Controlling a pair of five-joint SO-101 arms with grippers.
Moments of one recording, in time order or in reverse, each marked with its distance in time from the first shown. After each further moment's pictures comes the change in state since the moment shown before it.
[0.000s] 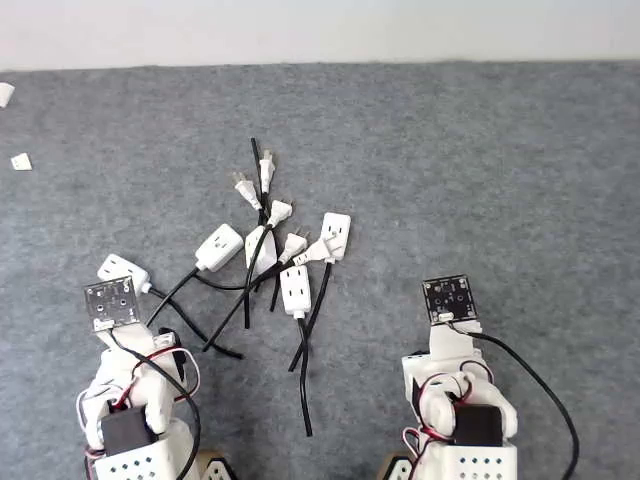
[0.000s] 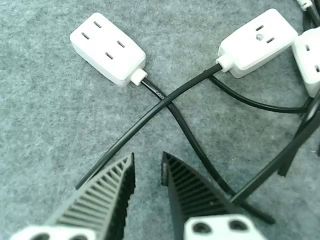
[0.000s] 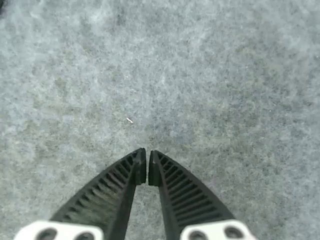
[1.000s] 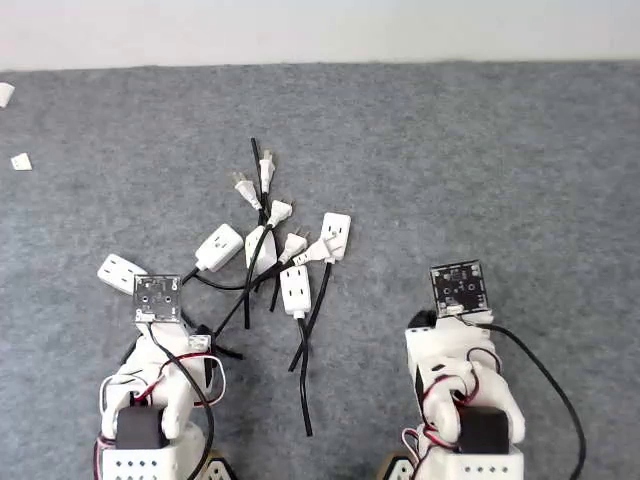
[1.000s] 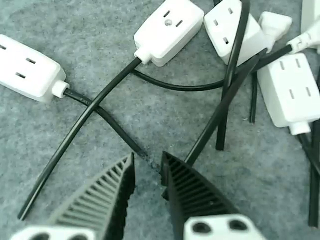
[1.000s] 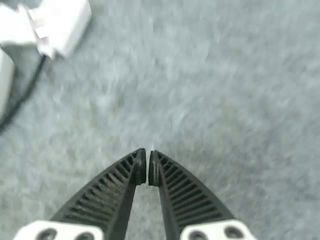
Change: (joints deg) left arm 14.5 0.0 0.0 0.0 0.0; right arm -0.6 0.0 -8.4 -9.4 0.0
